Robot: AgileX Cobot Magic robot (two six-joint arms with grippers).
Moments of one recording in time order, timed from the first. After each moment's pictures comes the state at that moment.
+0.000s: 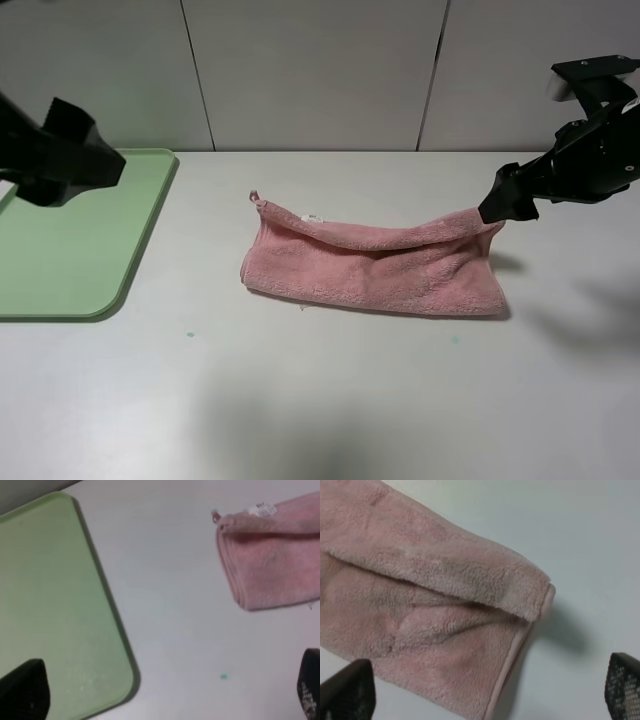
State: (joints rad) left arm -0.95 0.95 -0.87 0.65 0.95 -0.71; right arm 0.11 1.44 -0.85 0.30 0.62 -0.49
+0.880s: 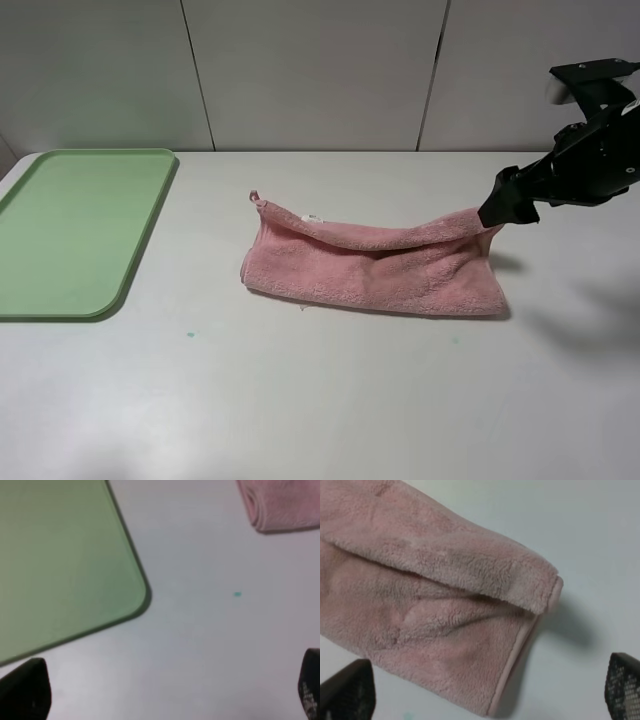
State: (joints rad) left arm -0.95 0.47 -0.62 0.53 1.12 -0.64; right arm 0.11 1.44 -0.85 0.31 0.64 -0.50
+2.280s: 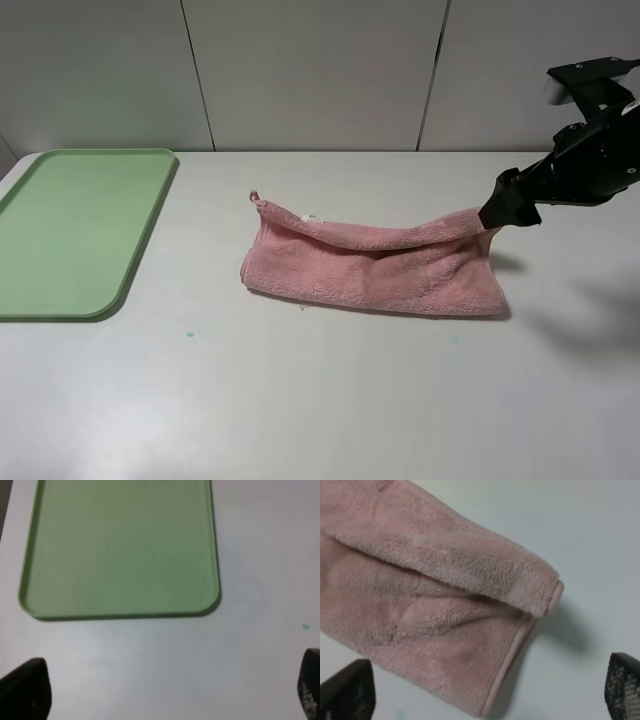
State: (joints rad) left arm -0.63 0.39 -0.61 0.53 1.13 -0.64; right arm 0.11 1.44 -0.85 0.31 0.63 -0.57
